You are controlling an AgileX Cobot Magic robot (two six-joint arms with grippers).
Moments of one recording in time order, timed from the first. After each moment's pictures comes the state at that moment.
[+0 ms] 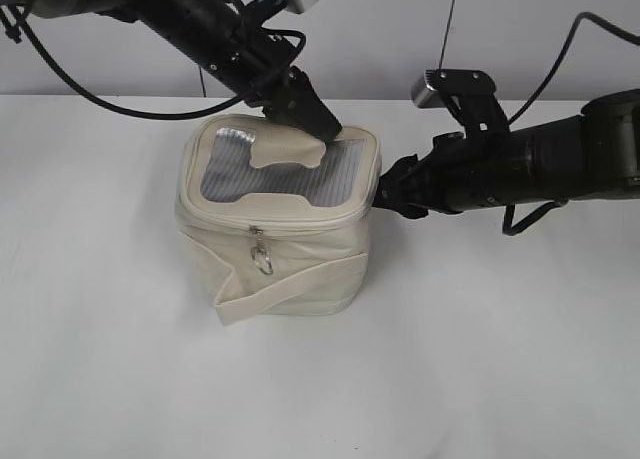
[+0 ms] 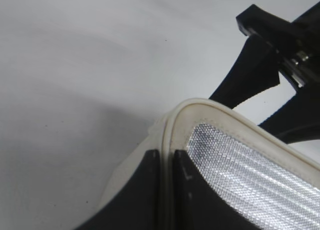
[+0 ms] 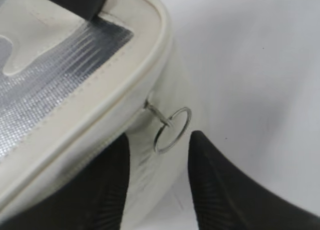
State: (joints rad) left arm -0.41 2.27 -1.93 -0.86 1.16 1.09; right arm 0.36 1.85 -0.88 1.82 0.34 -1.78
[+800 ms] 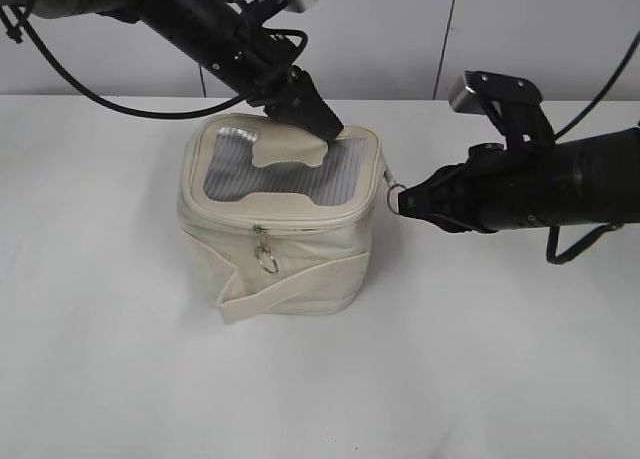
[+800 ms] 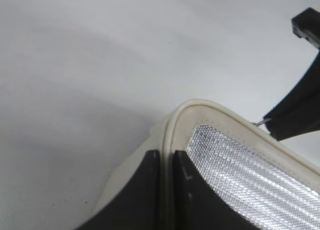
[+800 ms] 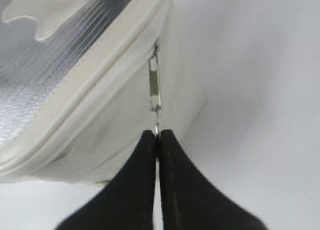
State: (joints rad) left arm -0.41 2.27 -1.93 -0.86 1.14 1.06; right arm 0.36 1.69 -0.74 1.80 0.29 -1.65
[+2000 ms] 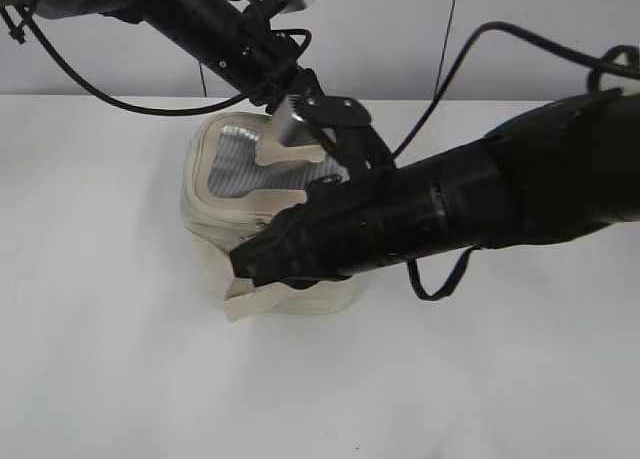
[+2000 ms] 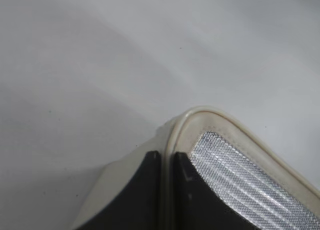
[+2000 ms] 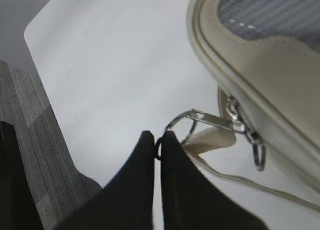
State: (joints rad) left arm -0.41 2.27 -1.93 -0.86 1.11 0.89; right arm 0.70 1.74 -0.87 1.65 0.42 -1.44
